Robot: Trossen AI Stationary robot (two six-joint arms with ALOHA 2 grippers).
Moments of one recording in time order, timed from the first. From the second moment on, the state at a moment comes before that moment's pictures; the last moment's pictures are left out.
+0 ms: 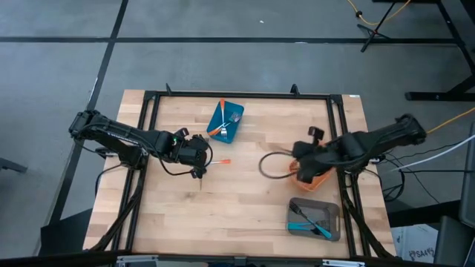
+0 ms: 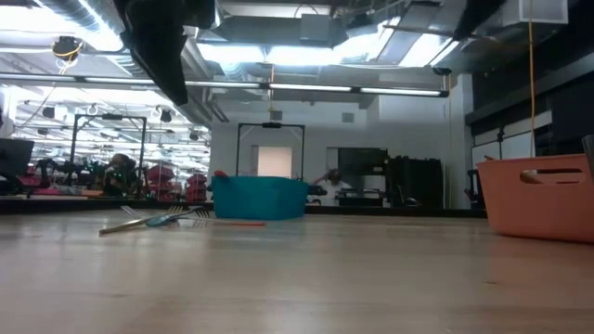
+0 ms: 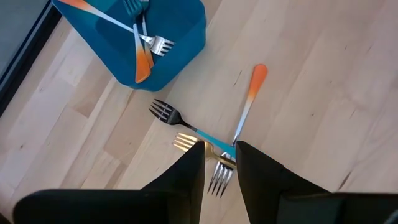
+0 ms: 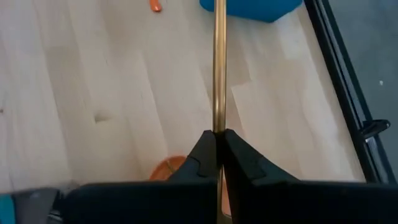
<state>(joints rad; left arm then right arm) -0.20 1.37 1.11 -0.99 -0.46 -0.63 0.38 1.32 1.38 -1.30 0.48 0.50</state>
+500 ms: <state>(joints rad) -0.20 1.37 1.11 -0.98 -0.46 -0.63 0.37 0.80 0.77 -0.93 0.23 0.37</state>
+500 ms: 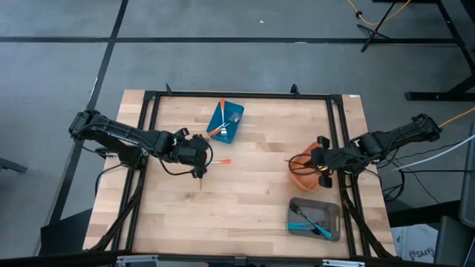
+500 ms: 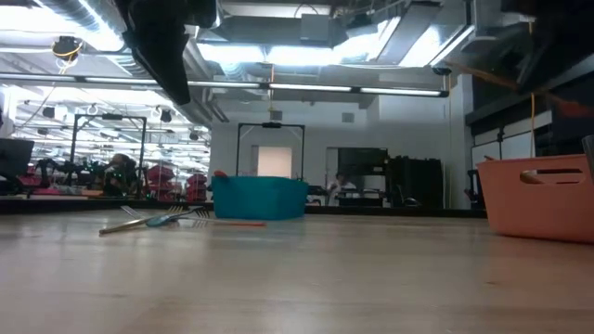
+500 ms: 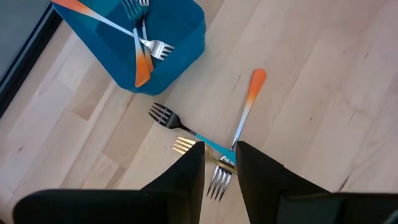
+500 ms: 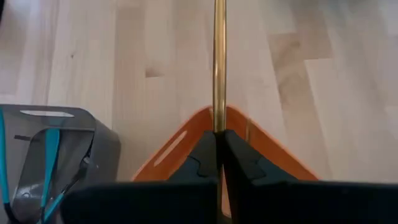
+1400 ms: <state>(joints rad) -0.20 1.37 1.11 -0.96 -0.46 -0.63 0.37 0.75 0.49 -0.72 0.17 0.39</state>
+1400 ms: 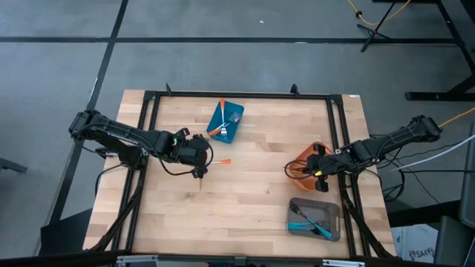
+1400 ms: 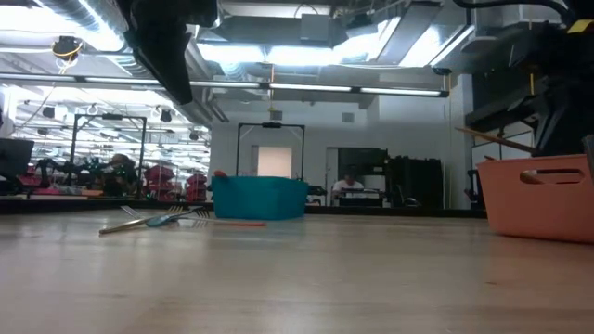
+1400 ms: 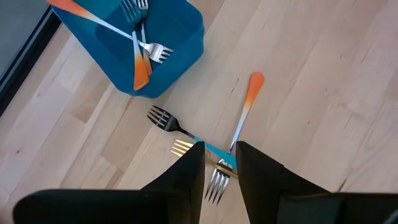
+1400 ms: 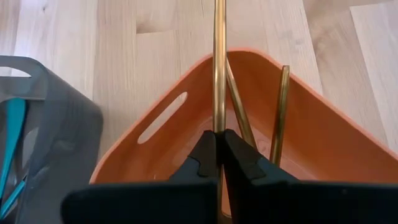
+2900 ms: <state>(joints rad) -0.20 1.37 1.11 -0.92 -0.46 -0.94 0.37 0.75 0.49 -0.73 0.24 0.40</state>
